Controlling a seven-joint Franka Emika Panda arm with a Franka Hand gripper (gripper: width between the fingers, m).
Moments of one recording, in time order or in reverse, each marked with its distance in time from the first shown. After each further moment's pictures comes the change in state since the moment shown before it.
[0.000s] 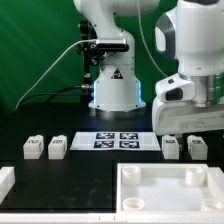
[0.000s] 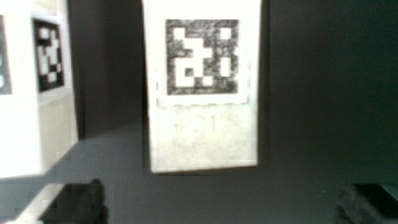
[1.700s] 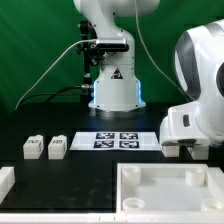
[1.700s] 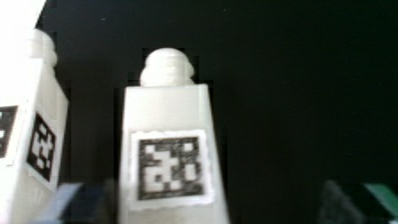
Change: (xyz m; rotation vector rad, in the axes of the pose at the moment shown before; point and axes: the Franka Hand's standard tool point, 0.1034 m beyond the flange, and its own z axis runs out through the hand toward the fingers) arm -0.023 -0.015 0.009 -0.026 -0.772 0.041
